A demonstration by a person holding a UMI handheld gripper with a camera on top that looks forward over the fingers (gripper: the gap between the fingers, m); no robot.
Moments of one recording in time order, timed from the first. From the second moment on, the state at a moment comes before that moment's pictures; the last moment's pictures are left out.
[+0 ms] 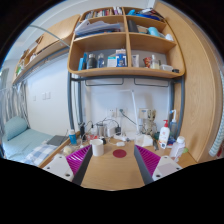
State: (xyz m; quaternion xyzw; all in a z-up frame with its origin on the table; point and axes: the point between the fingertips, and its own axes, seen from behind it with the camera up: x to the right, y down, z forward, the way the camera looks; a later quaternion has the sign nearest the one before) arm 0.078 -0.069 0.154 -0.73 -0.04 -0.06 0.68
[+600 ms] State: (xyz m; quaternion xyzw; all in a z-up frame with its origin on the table) arm 0.316 -0.052 0.095 -0.73 0.02 -0.10 0.68
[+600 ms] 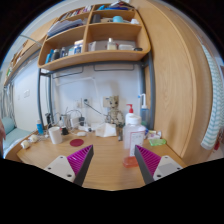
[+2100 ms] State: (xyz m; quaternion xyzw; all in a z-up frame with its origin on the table) arm 0.242 0.154 0.141 -0.66 -0.23 -0.33 0.63
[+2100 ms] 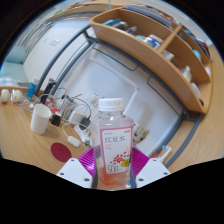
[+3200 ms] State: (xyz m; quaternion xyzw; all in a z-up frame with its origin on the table) arm 0.082 0.264 0.138 -0.22 -0.59 -0.73 0.25
